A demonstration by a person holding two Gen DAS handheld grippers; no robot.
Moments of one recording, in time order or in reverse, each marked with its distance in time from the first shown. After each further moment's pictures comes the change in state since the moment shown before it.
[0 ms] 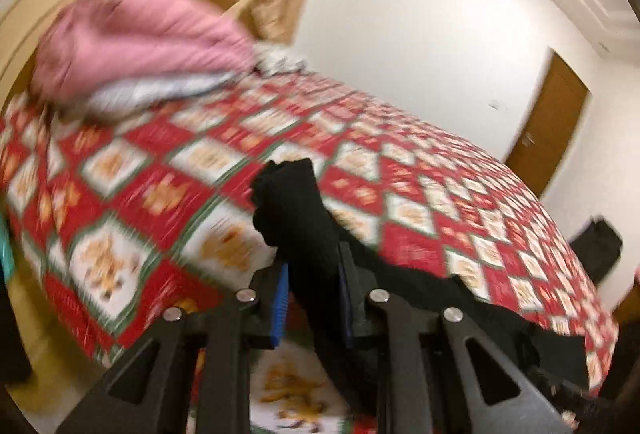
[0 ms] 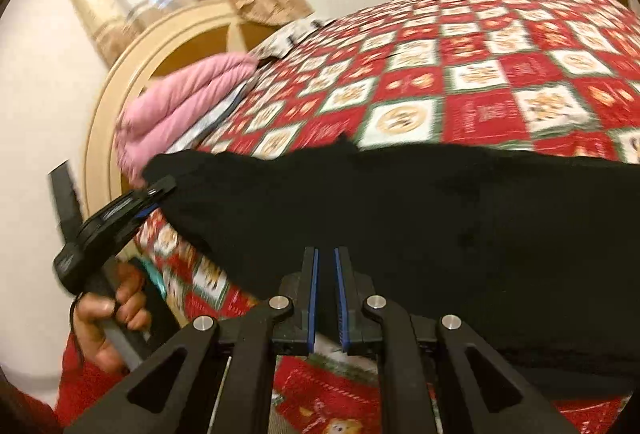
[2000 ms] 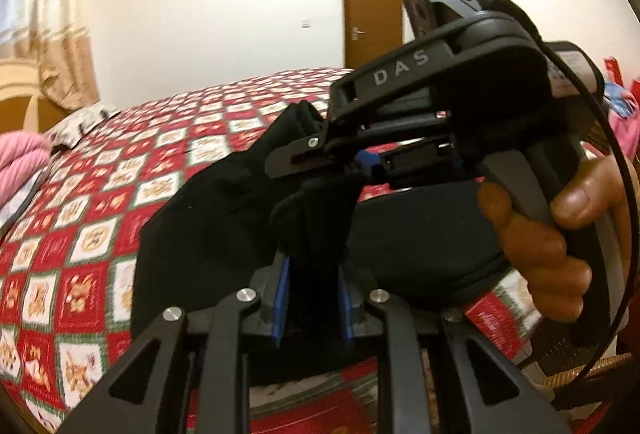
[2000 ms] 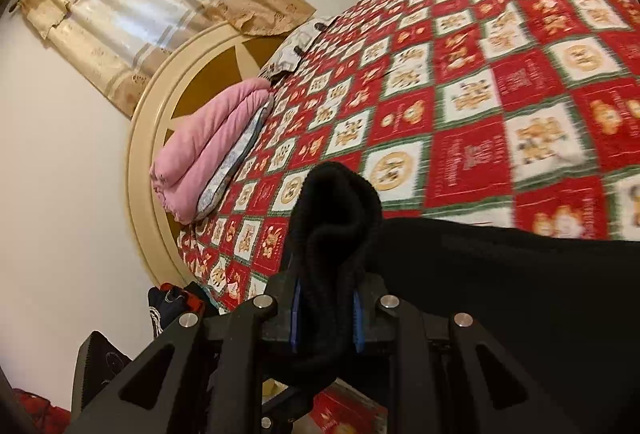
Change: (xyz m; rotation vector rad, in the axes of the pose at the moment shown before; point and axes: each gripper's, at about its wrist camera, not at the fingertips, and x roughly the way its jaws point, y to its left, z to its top) left arm -0.047 -0.219 -0.102 0.601 0.110 -0.378; right arm -0.026 -0.061 0.084 0.144 0.062 0.190
